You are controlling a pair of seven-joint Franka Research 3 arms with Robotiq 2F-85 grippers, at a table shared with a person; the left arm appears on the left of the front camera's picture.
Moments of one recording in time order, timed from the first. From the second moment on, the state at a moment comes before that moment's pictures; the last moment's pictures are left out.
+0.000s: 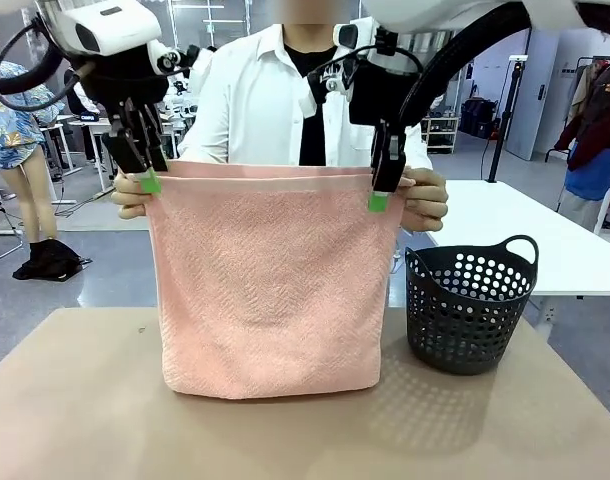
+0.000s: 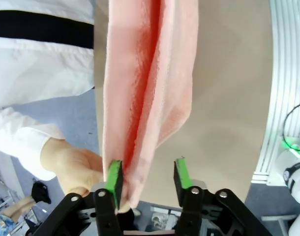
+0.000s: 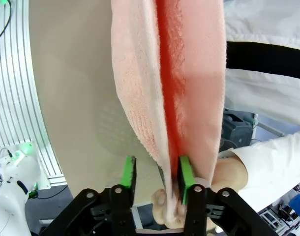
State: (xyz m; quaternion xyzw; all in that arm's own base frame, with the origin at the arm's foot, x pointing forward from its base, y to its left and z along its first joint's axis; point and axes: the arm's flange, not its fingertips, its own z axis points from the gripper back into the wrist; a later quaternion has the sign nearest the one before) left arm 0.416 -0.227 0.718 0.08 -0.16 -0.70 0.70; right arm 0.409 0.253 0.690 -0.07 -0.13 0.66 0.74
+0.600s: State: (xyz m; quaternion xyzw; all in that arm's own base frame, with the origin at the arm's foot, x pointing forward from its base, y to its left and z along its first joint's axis) left arm 0.393 -0.219 0.757 0.10 -0.20 -0.69 0.69; right arm 0.381 0.245 0.747 -0.09 -0.19 0.65 0.73
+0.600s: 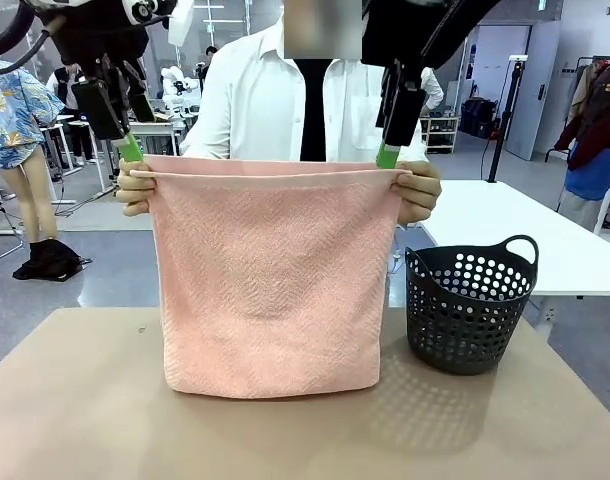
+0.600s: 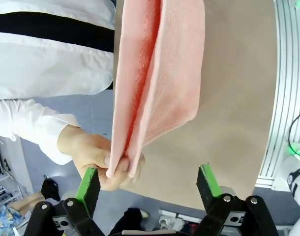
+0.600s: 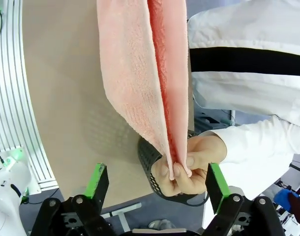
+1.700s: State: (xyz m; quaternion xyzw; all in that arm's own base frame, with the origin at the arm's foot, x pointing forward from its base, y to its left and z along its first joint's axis) left arm 0.437 -0.234 0.735 0.08 -0.18 -0.69 0.70; right arm 0.426 0.261 0.721 -0.08 -0.16 0.67 0.72
